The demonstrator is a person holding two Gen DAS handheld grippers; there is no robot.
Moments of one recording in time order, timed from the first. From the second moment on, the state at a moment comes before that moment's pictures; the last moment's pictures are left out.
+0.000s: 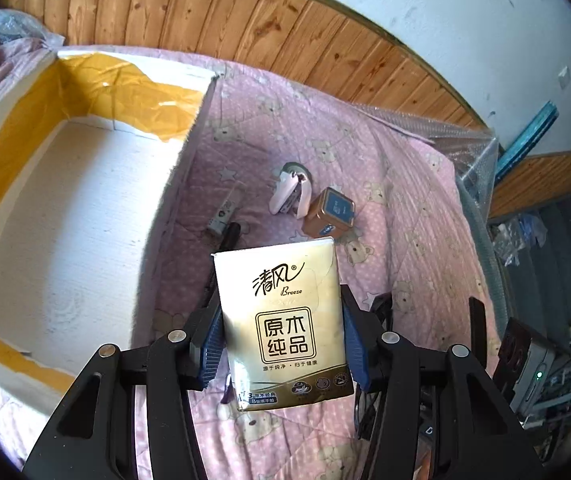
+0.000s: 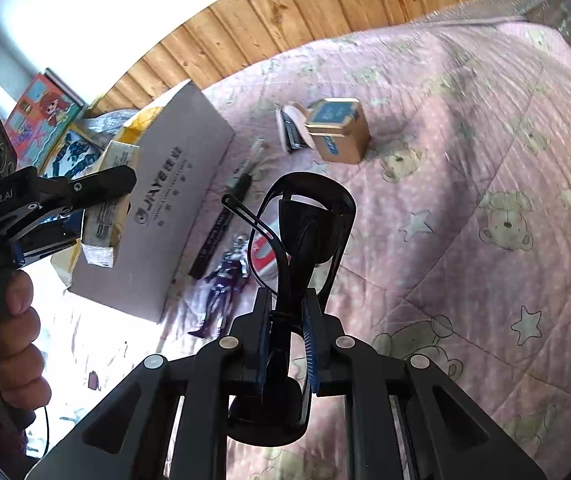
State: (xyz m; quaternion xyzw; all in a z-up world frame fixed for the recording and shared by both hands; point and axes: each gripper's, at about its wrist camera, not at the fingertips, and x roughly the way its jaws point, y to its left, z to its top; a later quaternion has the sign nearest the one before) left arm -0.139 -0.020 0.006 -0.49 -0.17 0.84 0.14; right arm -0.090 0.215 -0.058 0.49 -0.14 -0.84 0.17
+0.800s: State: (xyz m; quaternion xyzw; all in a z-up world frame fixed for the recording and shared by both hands) left arm -0.101 -0.071 0.042 -0.44 -0.11 0.89 0.07; right arm -0.074 0.148 0.003 0.45 -0.06 -0.86 0.23
